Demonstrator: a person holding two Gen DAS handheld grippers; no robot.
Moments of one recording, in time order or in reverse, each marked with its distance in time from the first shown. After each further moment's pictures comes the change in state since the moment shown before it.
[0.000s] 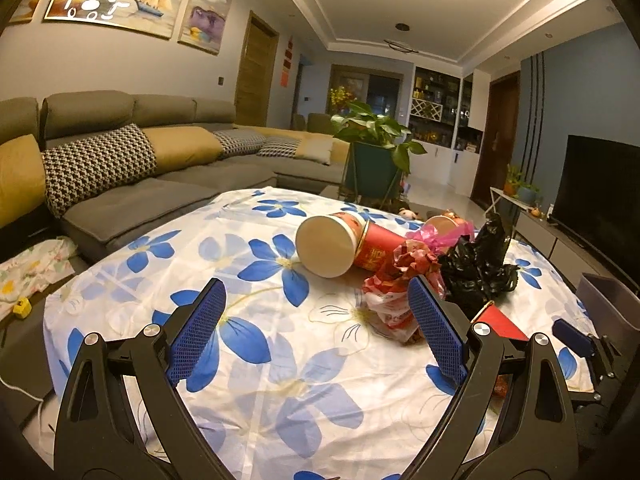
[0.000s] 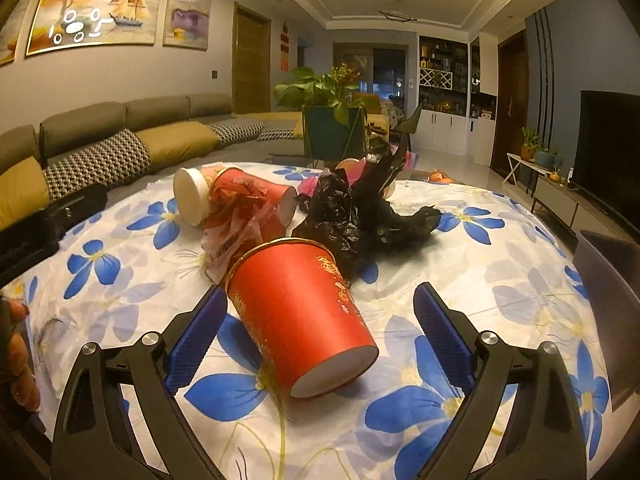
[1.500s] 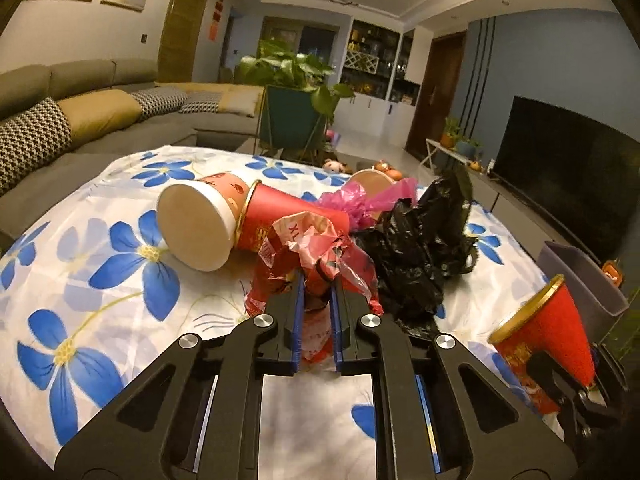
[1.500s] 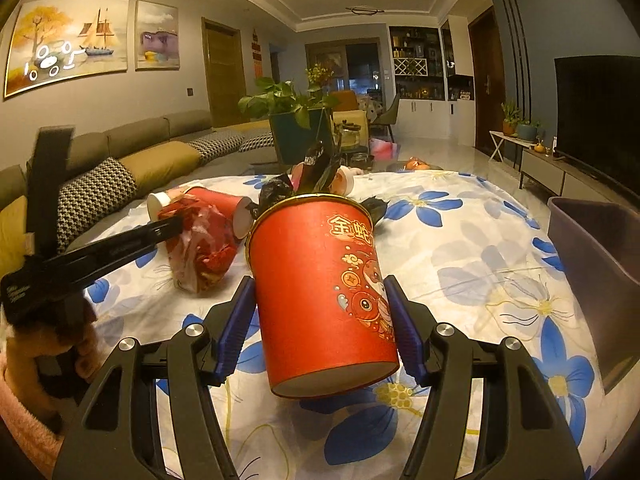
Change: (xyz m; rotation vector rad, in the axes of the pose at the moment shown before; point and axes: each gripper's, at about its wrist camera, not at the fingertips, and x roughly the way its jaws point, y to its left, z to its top) left arm 0.078 -0.055 0.003 0.048 0.179 -0.274; right arm -0.027 -0.051 -0.004 0.128 -0.015 -0.016
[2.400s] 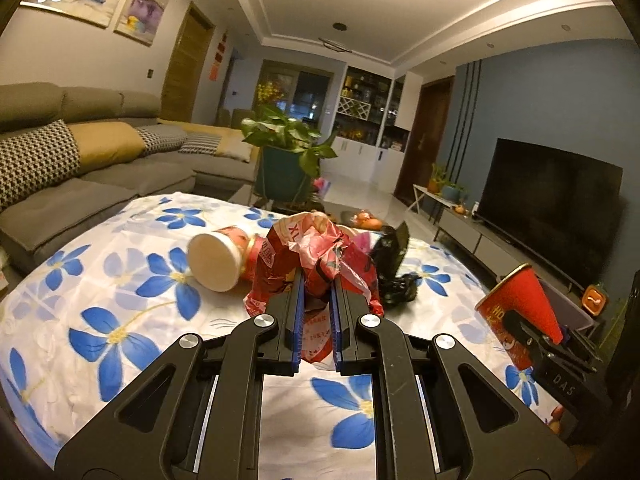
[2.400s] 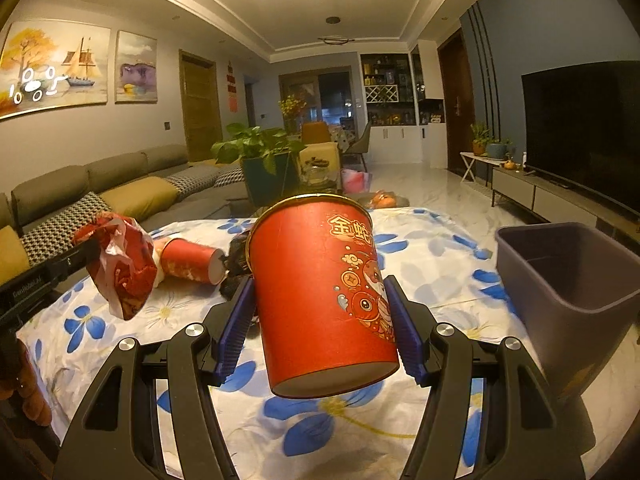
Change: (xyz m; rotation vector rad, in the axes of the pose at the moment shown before) left arm -0.090 -0.023 0.006 -0.009 -0.158 -0.036; right arm -0.051 -0.026 0.023 0.045 -0.117 -0.093
